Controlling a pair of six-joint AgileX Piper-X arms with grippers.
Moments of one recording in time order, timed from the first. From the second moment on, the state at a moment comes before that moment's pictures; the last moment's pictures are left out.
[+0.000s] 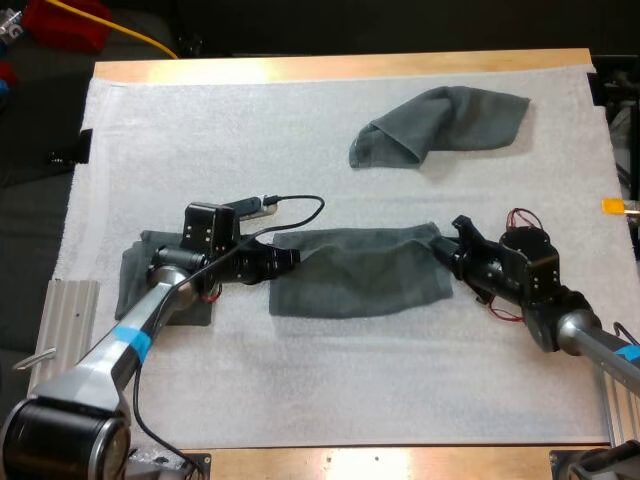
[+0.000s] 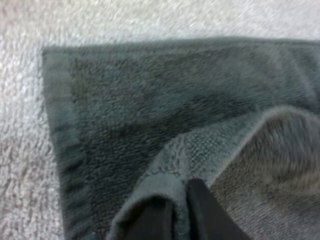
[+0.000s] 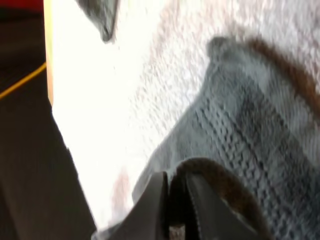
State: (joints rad) left arm -0.17 1.53 -0.74 0.36 0.53 -2.11; right arm 0.34 1.47 -0.47 -0.29 -0.32 -0.48
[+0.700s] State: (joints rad) left arm -0.17 1.53 -0.74 0.28 0.54 -2.11; right arm 0.34 1.47 -0.47 -0.31 -0.25 -0.56
